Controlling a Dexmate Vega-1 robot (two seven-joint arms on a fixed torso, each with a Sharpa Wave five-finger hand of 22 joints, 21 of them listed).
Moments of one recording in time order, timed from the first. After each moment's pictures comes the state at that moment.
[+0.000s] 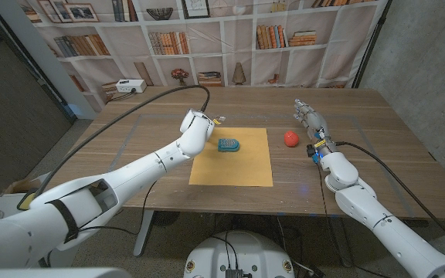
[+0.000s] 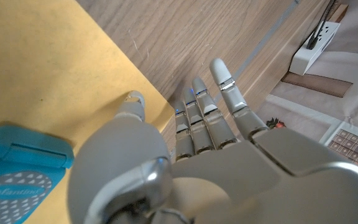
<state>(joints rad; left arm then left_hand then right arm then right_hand) 0.44 0.48 0.98 -1.55 1.45 0.61 -0.89 0.84 0.04 0.23 -0.10 0.20 0.51 -0.02 0.25 0.21 0.57 -0.09 0.33 0.29 0.69 -0.06 0.21 0.26 0.43 0.02 1.09 0.17 -1.03 -0.52 -0.32 -1.49 0.45 0.39 -0.15 0.26 0.07 0.44 -0.14 0.18 0.26 -0.01 0.19 0.19 0.23 0.13 0.21 0.20 0.13 0.11 0.22 0.20 0.20 0.13 0.22 0.18</state>
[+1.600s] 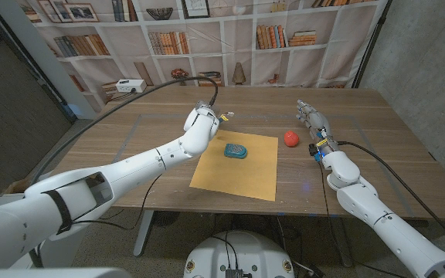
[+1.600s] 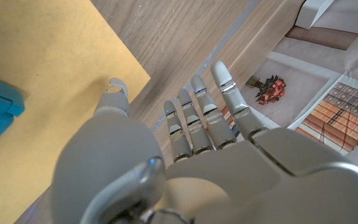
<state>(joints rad) 0.38 0.53 1.08 -1.67 1.36 0.68 -0.77 0.81 -0.05 0.24 -0.11 0.22 0.50 -0.15 0.25 0.22 0.57 -0.07 0.27 0.38 0.69 -0.07 0.23 0.27 0.40 0.05 1.10 0.18 -1.01 -0.52 -0.32 -1.45 0.46 0.38 -0.14 0.25 0.08 0.44 -0.14 0.18 0.28 -0.01 0.19 0.19 0.24 0.13 0.21 0.20 0.14 0.11 0.22 0.20 0.20 0.13 0.21 0.18</state>
